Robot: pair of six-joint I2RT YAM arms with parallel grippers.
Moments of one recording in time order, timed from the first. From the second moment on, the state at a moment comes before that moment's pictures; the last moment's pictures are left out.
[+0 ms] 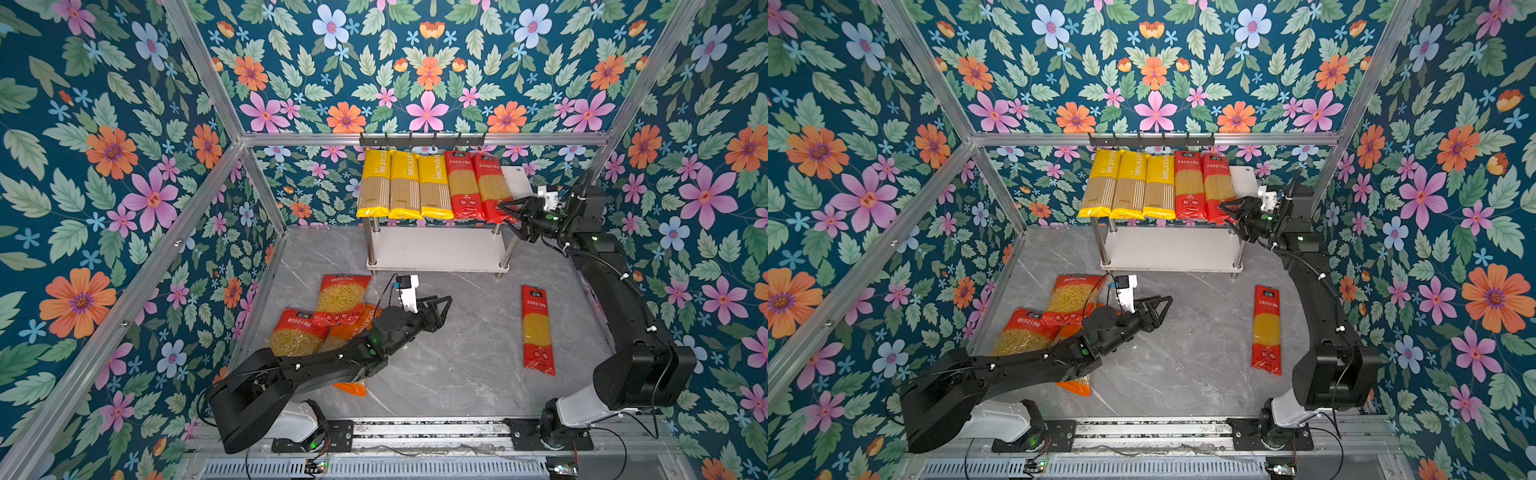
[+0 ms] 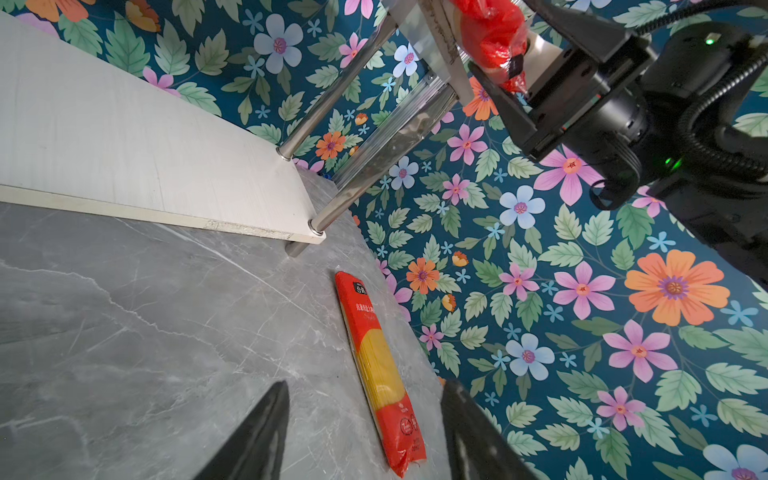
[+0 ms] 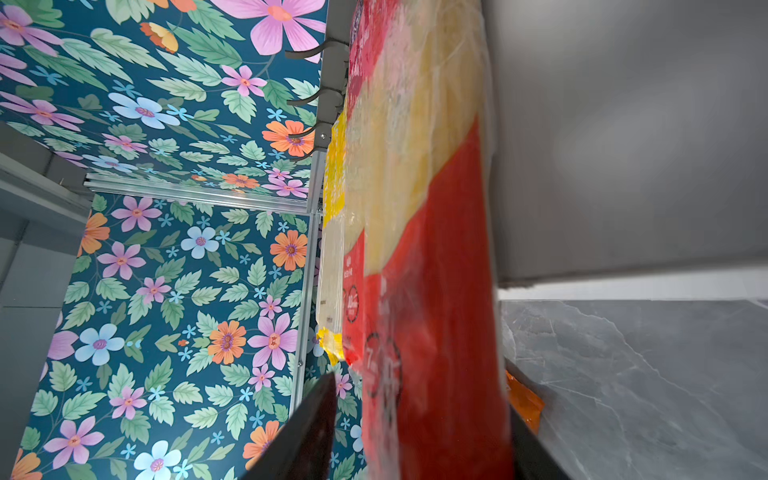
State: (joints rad) left arm -0.98 1.38 0.61 0.71 -0.10 -0.81; right arm -0.05 1.51 1.53 -0.34 -0.84 1.06
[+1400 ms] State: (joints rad) left arm -0.99 1.50 0.63 0.78 -0.05 -0.78; right arm -0.11 1.20 1.13 -0.31 -0.88 0.99
